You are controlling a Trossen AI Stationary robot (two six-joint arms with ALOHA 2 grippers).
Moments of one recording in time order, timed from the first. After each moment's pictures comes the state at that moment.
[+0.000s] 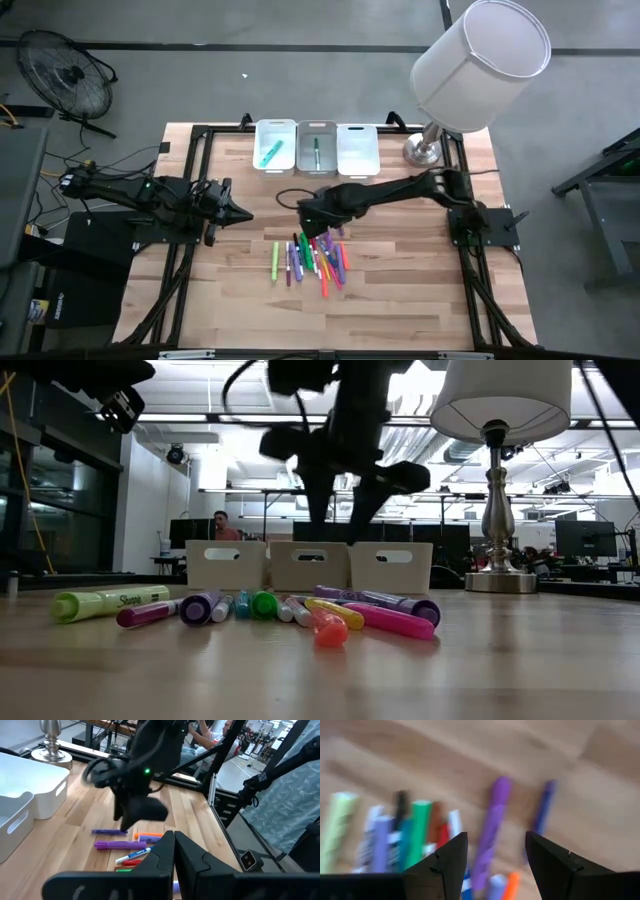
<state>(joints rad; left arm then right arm) -0.23 0.41 0.46 -0.21 -0.10 -0.33 0.05 2.12 1.78 -1.02 0.13 1.19</state>
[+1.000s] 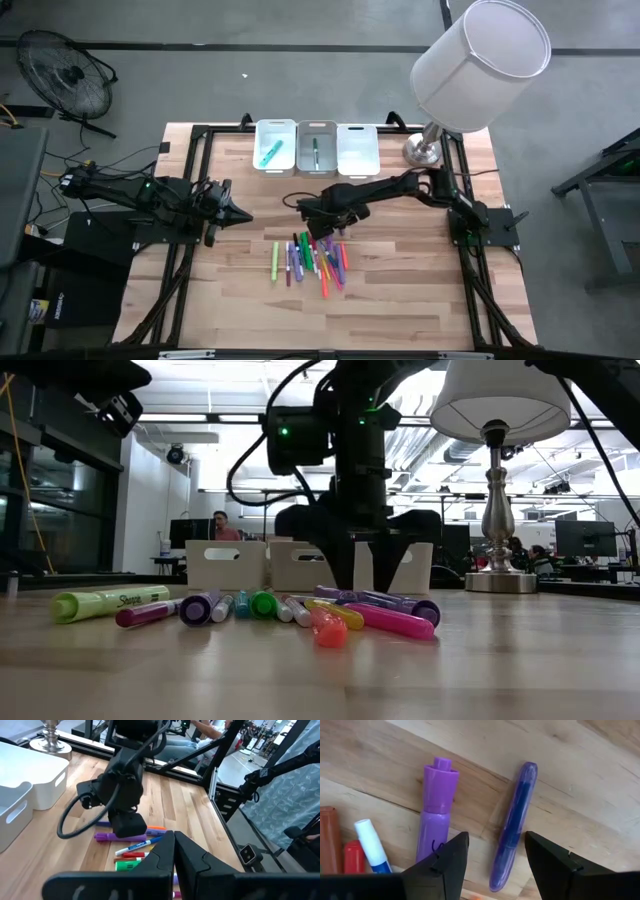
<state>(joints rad) -0.23 0.41 0.46 -0.25 -0.09 -0.35 0.00 2.25 1.70 -1.04 0.01 1.15</state>
